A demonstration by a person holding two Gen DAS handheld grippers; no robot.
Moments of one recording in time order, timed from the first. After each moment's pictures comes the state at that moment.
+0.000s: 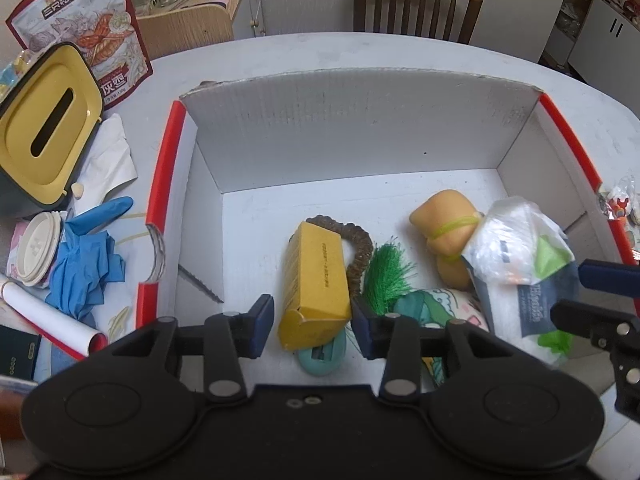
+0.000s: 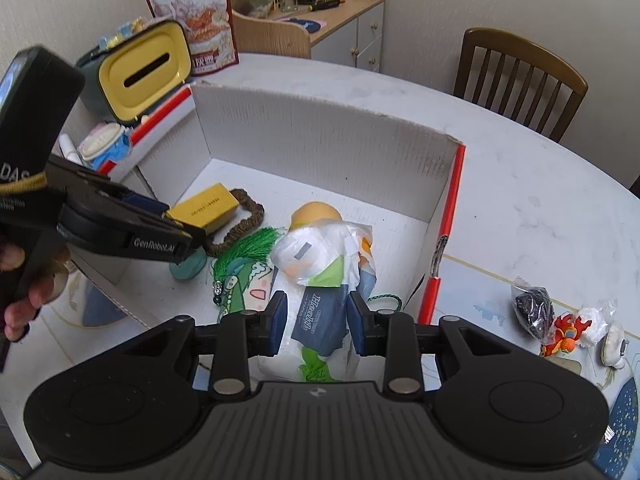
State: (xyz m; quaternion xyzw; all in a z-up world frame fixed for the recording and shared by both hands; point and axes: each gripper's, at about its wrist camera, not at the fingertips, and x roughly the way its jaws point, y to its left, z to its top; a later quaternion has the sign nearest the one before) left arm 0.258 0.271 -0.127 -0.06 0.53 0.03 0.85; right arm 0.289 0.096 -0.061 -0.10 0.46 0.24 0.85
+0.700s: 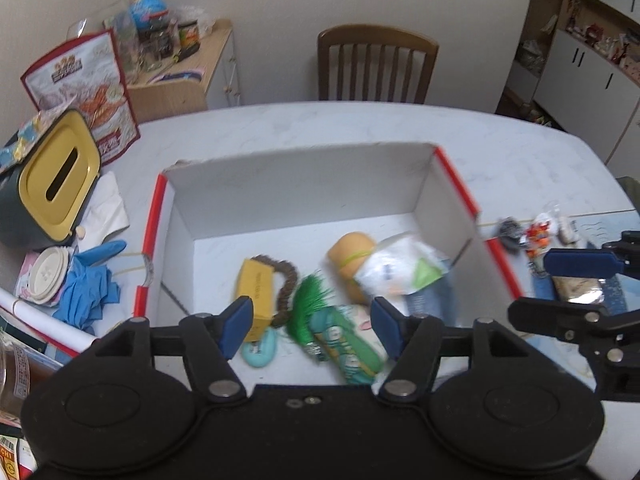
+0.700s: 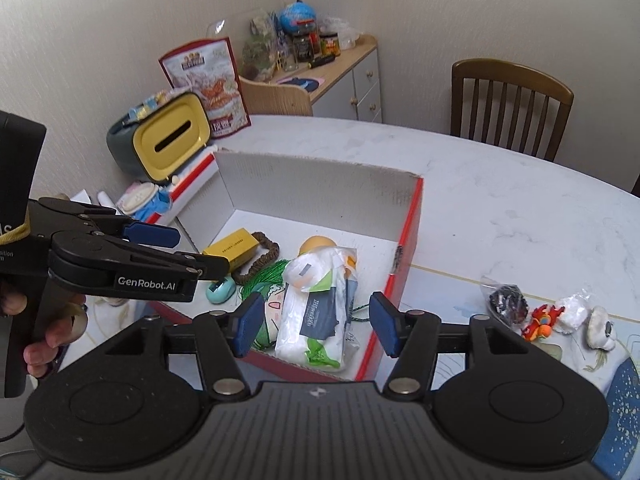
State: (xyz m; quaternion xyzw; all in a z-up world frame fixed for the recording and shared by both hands) left arm 0.207 0.225 -0.061 -0.06 0.44 0.01 0.89; right arm 0.252 0.036 -0.012 -0.02 0.41 0.27 0.87
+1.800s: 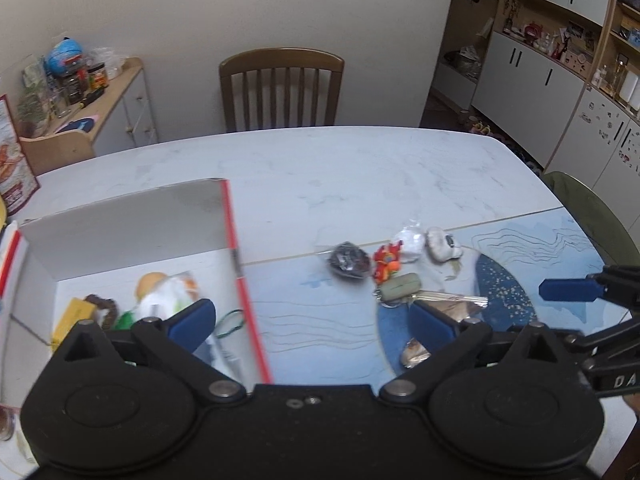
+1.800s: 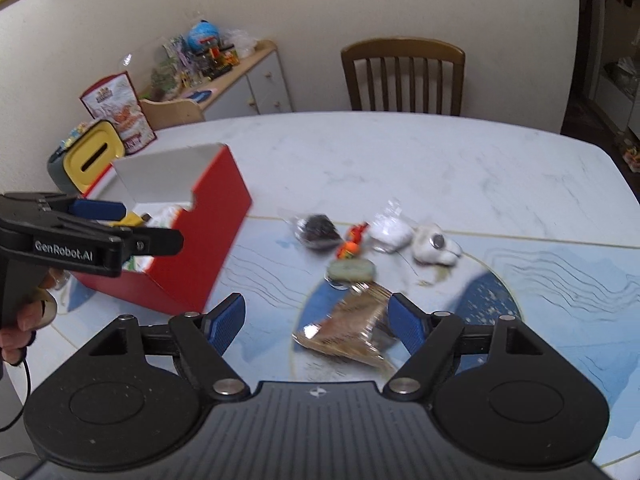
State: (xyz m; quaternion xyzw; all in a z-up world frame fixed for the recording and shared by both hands) left arm 0.225 0.060 -0.037 -0.06 0.41 -0.06 0.91; right arm 0.230 -0.160 -0.036 0.03 0.42 0.19 0.89
